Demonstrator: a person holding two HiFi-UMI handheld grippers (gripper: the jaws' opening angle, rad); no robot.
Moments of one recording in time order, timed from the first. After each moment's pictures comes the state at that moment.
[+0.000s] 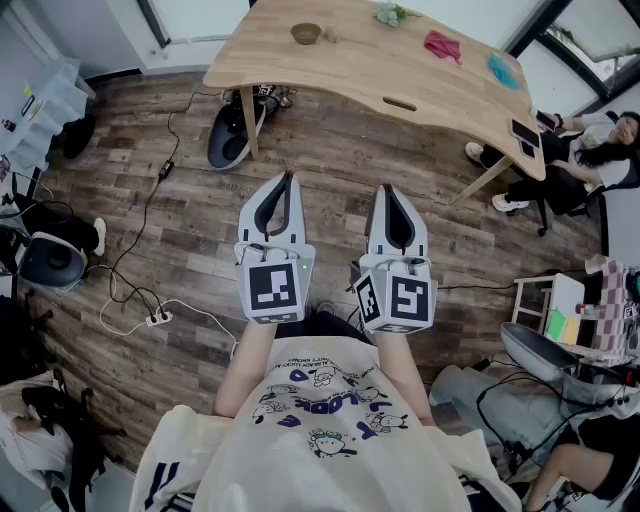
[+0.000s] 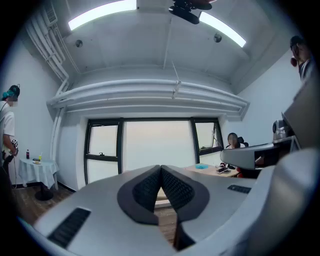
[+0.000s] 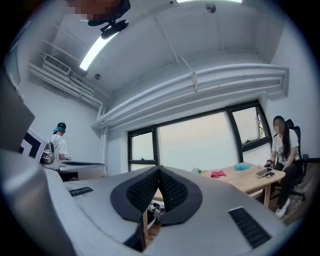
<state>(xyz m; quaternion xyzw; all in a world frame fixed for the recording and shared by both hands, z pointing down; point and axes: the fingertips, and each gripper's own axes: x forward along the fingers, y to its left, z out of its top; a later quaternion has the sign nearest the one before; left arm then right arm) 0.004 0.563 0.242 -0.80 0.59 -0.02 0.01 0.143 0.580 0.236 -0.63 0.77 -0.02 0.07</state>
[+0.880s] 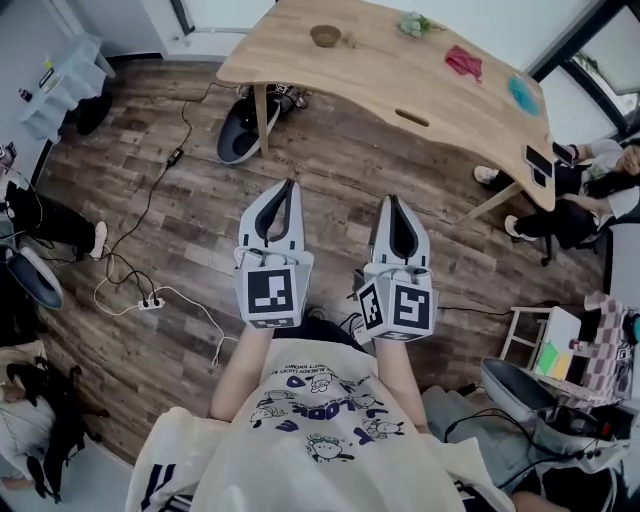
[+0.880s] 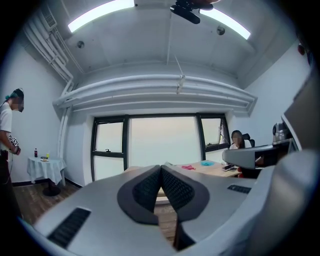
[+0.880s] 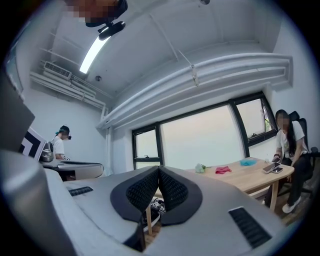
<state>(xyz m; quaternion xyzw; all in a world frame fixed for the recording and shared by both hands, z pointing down) 0.019 0.553 0.259 -0.78 0.62 -0.03 0.00 0.169 0.558 0.256 -0.60 0.80 -0.04 0.07</state>
